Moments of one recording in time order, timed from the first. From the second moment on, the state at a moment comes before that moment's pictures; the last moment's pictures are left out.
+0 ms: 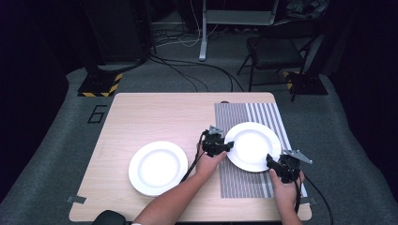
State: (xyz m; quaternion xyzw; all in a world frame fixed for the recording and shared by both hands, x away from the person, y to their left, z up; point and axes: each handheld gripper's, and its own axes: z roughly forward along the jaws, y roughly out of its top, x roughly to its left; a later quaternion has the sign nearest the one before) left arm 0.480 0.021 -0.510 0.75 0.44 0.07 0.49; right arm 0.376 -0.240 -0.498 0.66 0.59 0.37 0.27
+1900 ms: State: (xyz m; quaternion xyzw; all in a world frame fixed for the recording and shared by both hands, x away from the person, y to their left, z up) left arm 0.491 0.013 -0.517 0.76 0.43 0.08 0.48; right arm 0.386 -0.246 -0.510 0.67 0.60 0.35 0.27
